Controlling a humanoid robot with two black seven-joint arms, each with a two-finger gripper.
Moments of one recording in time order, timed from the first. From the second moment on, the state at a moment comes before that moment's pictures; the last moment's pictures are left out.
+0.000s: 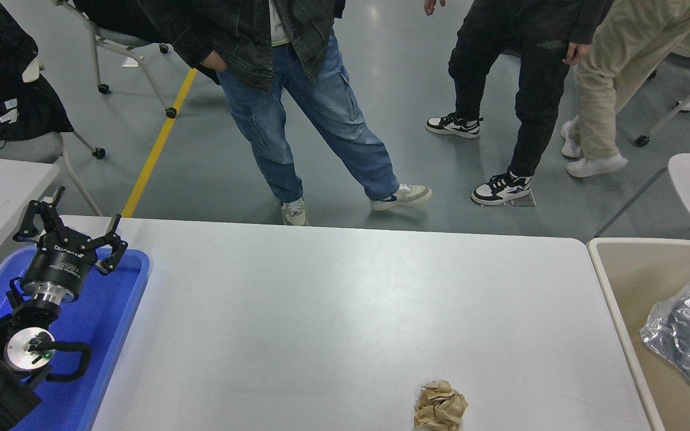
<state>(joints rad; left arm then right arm) -0.55 0.46 -0.62 -0.39 -0.23 -0.70 -0.58 0.59 -0.44 -0.01 -0.06 -0.67 0.20 0.14</state>
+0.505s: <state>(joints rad) -0.55 0.46 -0.62 -0.39 -0.23 -0.70 -0.58 0.58 -0.43 -0.01 -0.06 -0.67 0.18 0.14</state>
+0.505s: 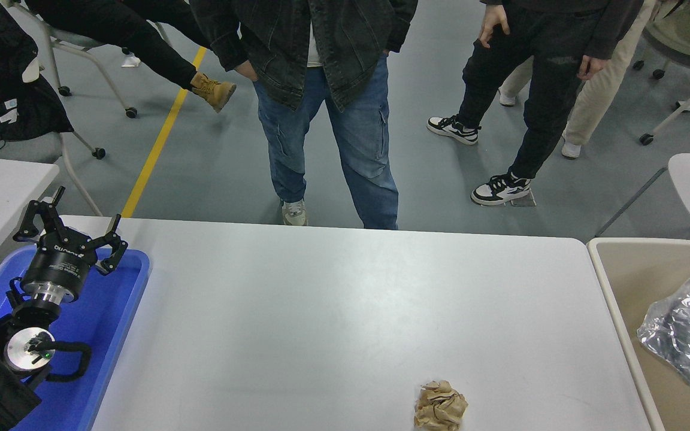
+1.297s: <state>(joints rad) -0.55 0.46 -0.62 -0.39 -0.23 -0.70 -0.58 0.55 -0.39 -0.01 -0.07 -0.67 0.06 0.14</state>
